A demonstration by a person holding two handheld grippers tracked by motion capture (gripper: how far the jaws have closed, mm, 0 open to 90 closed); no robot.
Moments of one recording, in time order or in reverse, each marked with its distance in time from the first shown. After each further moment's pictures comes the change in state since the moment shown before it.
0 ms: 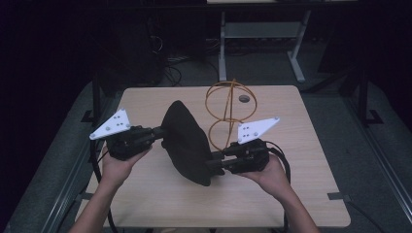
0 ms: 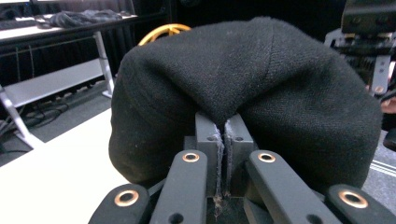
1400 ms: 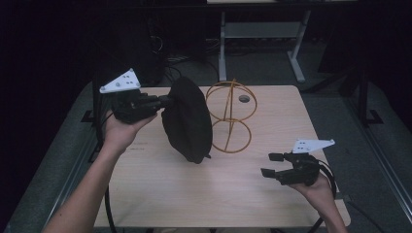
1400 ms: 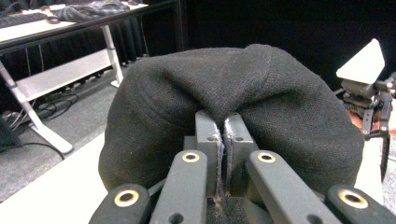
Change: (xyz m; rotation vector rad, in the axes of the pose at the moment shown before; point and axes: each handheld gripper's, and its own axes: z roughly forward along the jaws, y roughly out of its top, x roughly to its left) left arm 0.038 0.065 0.027 0.080 0.020 -0.007; right arm -0.030 -0.127 -0.095 0.052 -0.365 0.263
